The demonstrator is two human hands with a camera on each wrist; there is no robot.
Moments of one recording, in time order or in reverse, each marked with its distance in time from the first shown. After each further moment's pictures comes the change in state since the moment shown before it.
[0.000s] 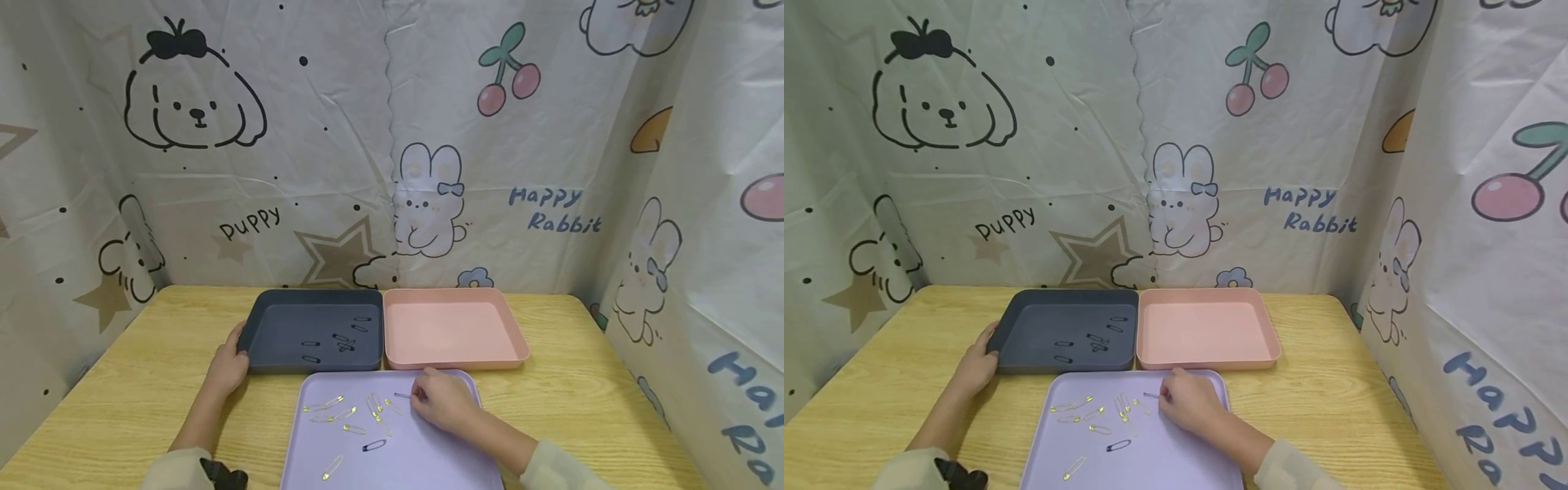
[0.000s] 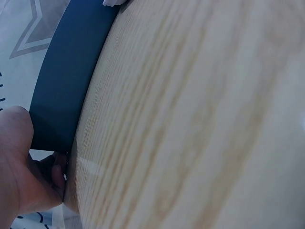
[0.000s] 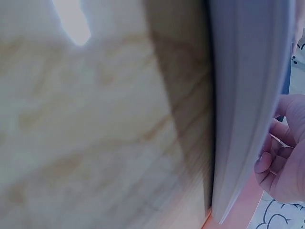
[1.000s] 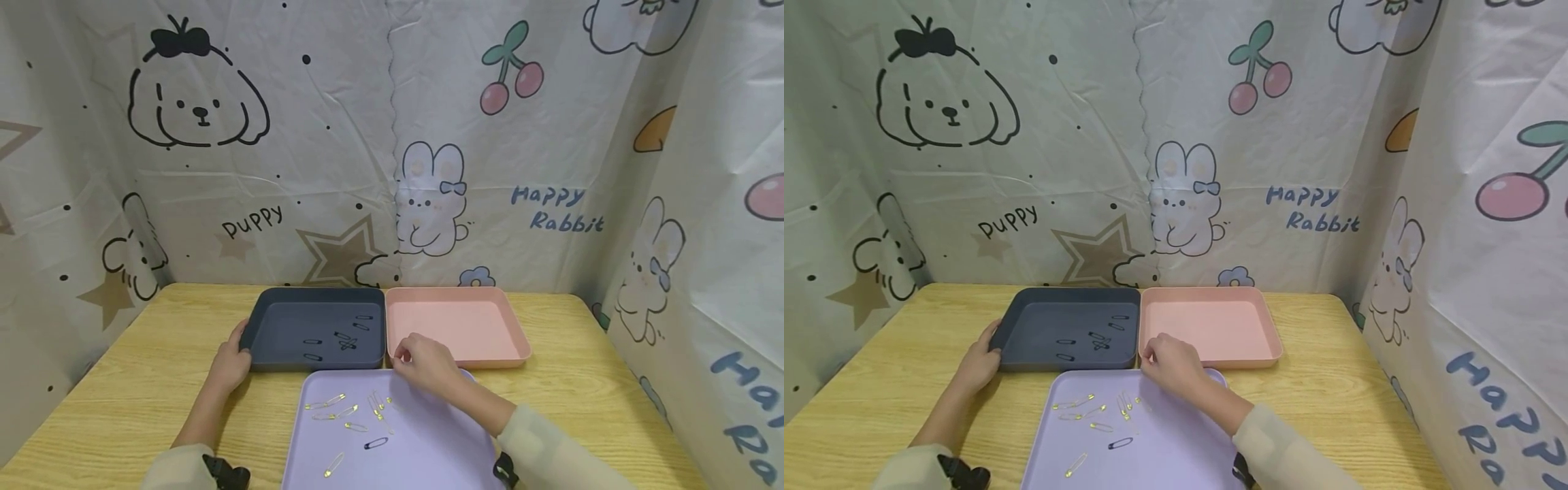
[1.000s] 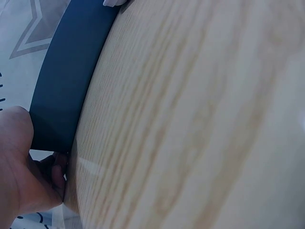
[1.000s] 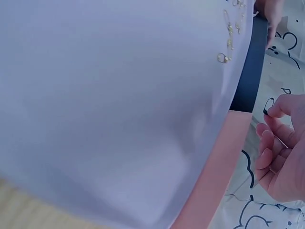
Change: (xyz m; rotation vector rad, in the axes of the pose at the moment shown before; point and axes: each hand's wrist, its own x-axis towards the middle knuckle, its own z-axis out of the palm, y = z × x) left_hand 0.001 0.000 -0.001 0.014 0.002 -0.002; right_hand 0.051 -0.015 -0.017 0.106 0.039 0.053
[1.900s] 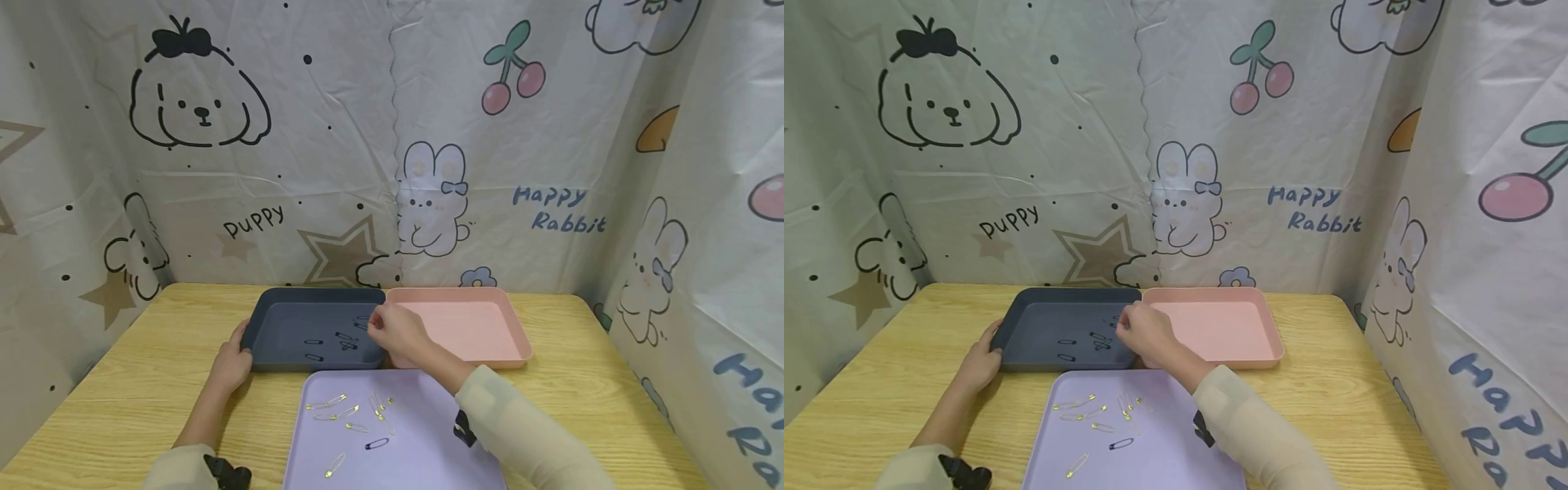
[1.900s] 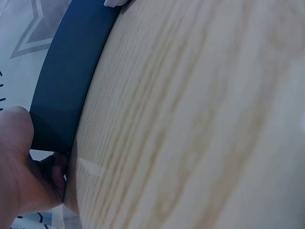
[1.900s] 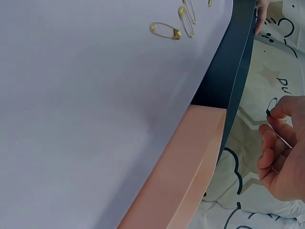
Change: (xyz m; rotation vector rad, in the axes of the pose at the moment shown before) left_hand -0.001 0.001 0.000 -0.006 0.001 0.002; right_hand 0.062 -0.027 -0.002 -0.036 -0.007 -0.019
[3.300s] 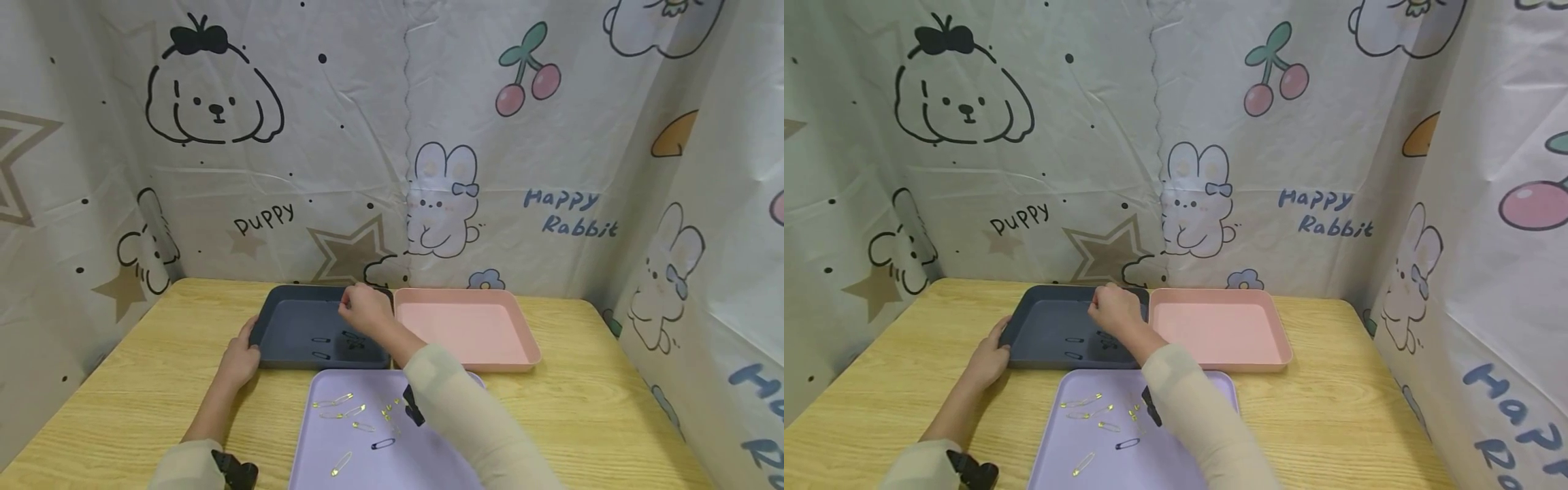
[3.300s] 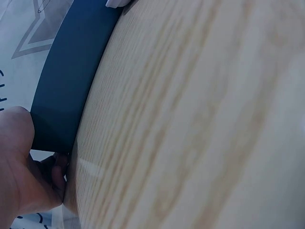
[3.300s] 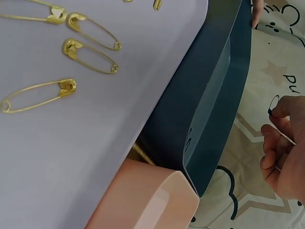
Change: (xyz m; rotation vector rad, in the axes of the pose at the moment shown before) left_hand 0.002 -0.003 0.000 -0.013 0.020 0.016; right_hand 0.060 -0.047 0.019 -0.083 -0.083 0.007
